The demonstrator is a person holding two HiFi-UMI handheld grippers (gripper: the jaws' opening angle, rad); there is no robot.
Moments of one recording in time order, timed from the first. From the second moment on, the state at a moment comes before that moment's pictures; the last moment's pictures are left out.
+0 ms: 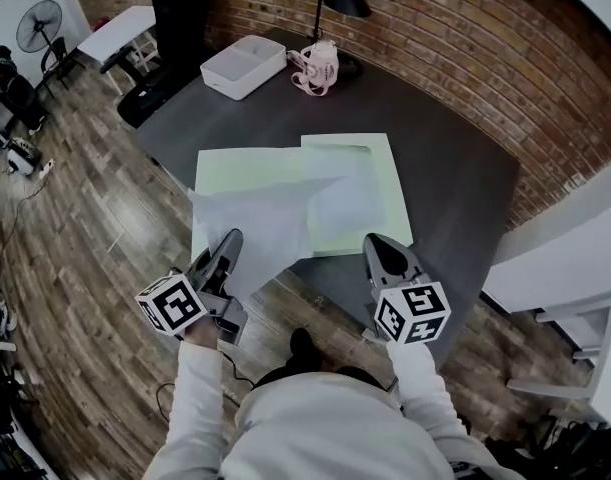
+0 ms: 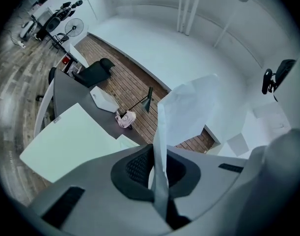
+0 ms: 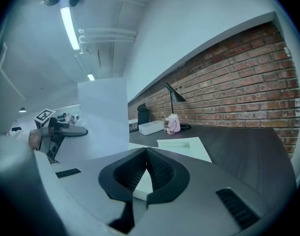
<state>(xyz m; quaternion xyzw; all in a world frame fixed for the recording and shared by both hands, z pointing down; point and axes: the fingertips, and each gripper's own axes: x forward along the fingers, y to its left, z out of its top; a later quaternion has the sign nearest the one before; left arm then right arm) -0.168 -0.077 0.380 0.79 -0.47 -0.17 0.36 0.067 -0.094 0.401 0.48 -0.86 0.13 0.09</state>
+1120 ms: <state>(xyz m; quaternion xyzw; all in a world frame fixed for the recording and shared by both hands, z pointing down) -0.137 -0.195 0.399 0.81 -0.41 -0.15 0.40 0.087 -0.180 0.404 0.51 -0.84 0.13 0.11</state>
